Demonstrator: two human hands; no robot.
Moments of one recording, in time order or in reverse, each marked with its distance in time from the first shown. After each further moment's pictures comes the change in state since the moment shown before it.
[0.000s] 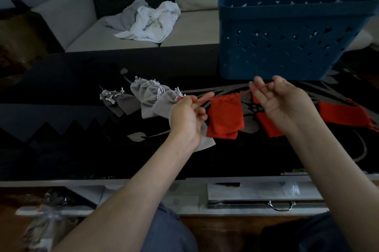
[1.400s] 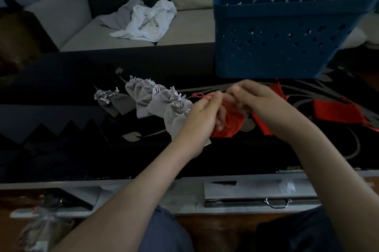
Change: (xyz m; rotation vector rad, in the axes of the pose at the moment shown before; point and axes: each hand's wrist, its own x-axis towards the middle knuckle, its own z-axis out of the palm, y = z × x) left_hand -0.010 -0.021 0.006 0.546 -0.474 0.271; right_hand -0.018 0.005 0.008 -1.148 -0.387 -0.051
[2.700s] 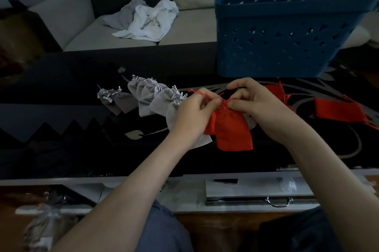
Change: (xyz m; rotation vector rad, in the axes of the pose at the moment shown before) left_hand 0.004 0.001 -0.020 0.417 0.107 0.174; right_hand -0.003 0.000 0.009 0.180 -0.012 0.029
